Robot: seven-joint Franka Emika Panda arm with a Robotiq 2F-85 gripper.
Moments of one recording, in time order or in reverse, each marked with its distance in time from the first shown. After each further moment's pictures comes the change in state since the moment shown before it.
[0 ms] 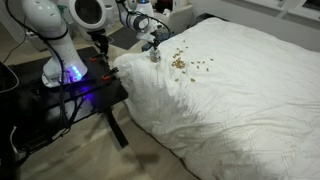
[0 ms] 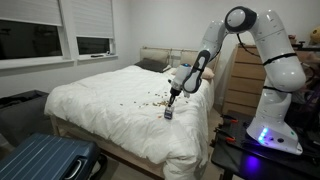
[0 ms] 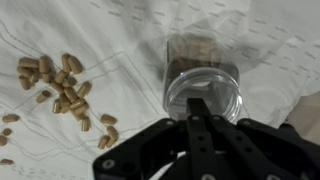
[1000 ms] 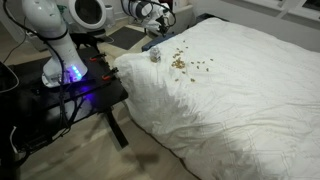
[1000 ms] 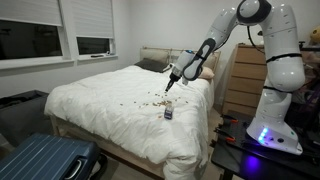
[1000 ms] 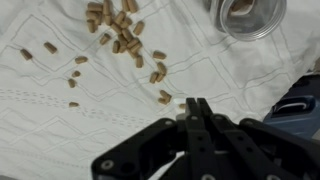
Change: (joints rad) arm -0.019 -0.179 -0.032 -0.003 0.005 0.005 0.042
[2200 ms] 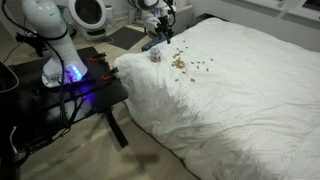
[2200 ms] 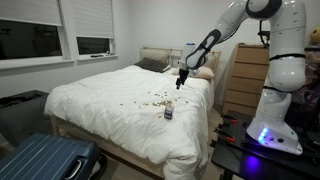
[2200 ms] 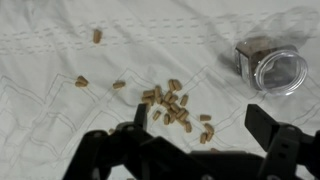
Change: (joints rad) arm 0.009 -0.129 -0.128 0.011 0.030 -0.429 0.118
